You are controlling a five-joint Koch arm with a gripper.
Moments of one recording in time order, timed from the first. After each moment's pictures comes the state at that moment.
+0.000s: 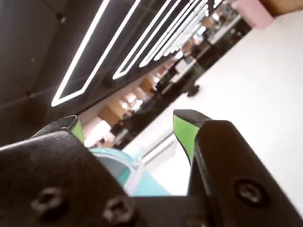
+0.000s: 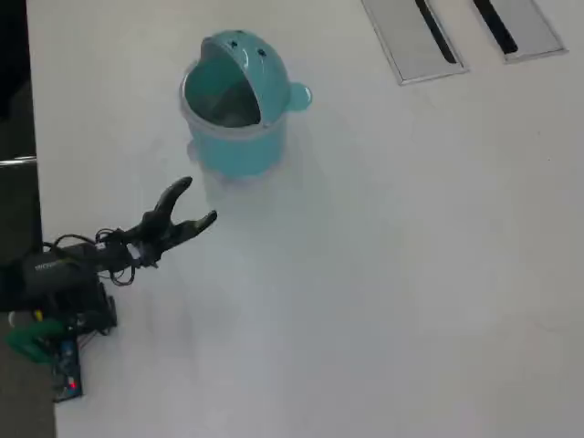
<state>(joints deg) -5.3 131.2 139.6 -24.9 -41.2</state>
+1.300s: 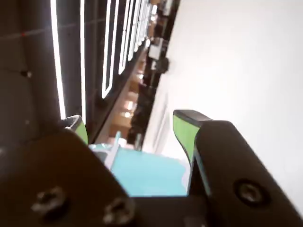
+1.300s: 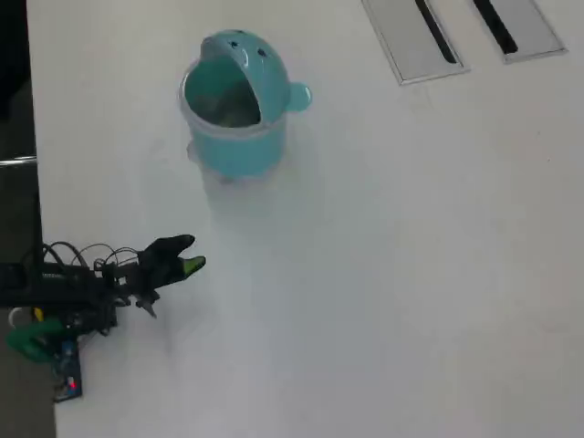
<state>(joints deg) -1.7 131.1 173.3 -45.6 -13.7</state>
